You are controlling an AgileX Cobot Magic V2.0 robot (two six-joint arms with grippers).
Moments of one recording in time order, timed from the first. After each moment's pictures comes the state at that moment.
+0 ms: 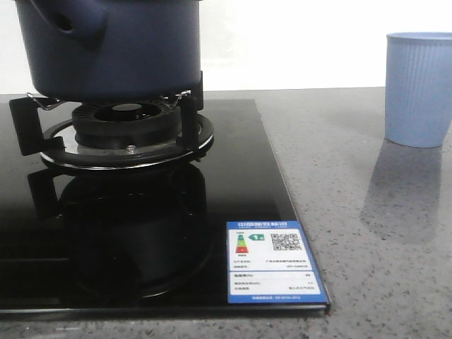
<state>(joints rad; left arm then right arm) -0.57 1.33 -0.94 -0.53 -0.19 0.50 -0.20 0.66 -0.29 -1.23 -0.51 1.09</state>
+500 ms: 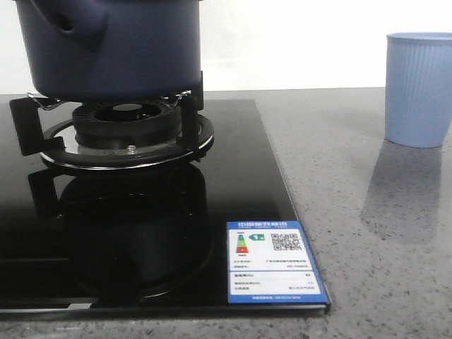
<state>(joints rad) -0.56 1.08 -0.94 -0.50 -0.18 0.51 -0.19 0.66 -0.29 -1.23 -0.53 1.09</state>
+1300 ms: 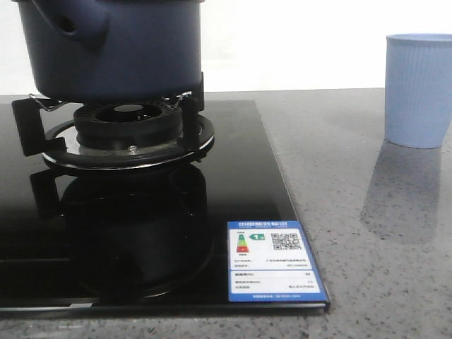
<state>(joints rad) -0.29 0.56 -0.71 -0.46 -0.03 0.51 -0.14 0.60 -0.46 -1.17 -0.77 1.08</state>
